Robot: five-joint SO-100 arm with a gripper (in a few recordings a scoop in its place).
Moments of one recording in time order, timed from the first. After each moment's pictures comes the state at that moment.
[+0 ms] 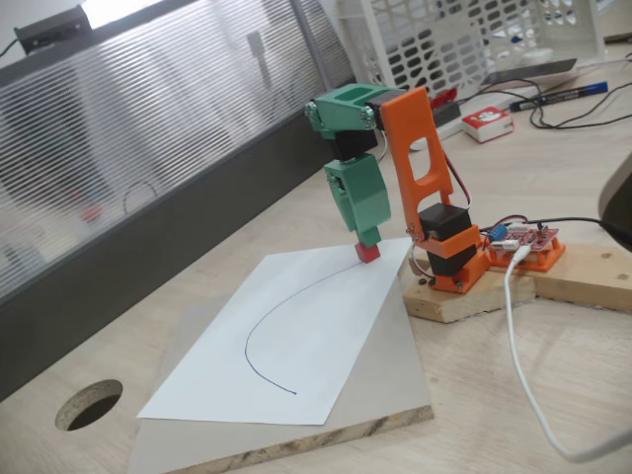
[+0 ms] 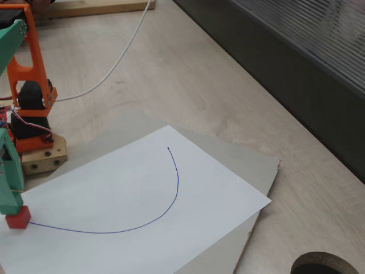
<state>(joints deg) 58.5 91.8 94.2 94.2 99.9</state>
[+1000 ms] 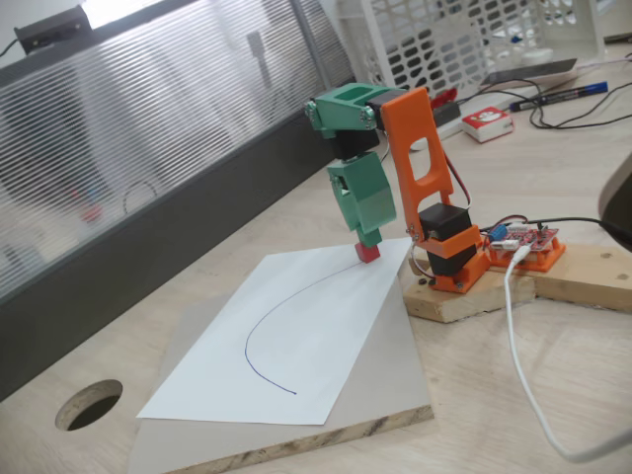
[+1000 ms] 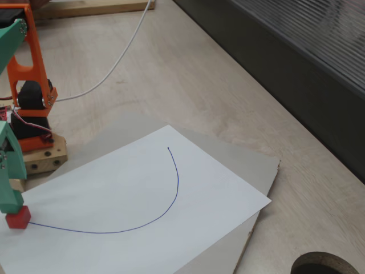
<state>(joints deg) 58.5 92.0 94.2 100.2 99.9</state>
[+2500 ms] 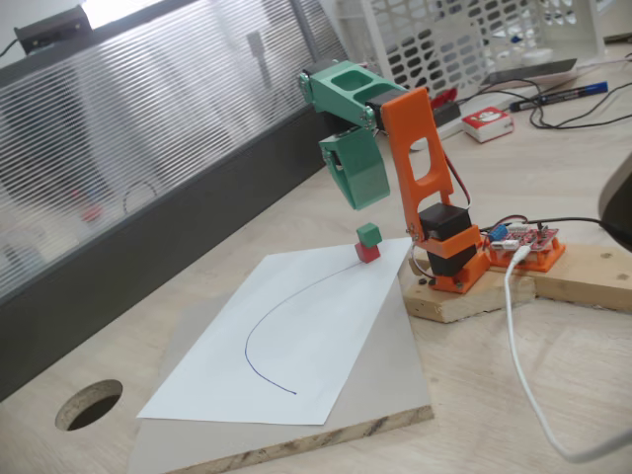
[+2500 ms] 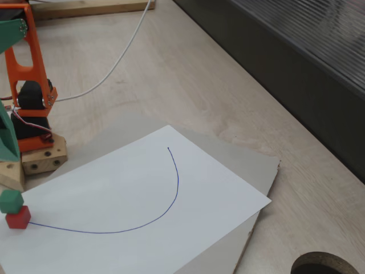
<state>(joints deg) 58.5 92.0 80.7 113.4 99.9</state>
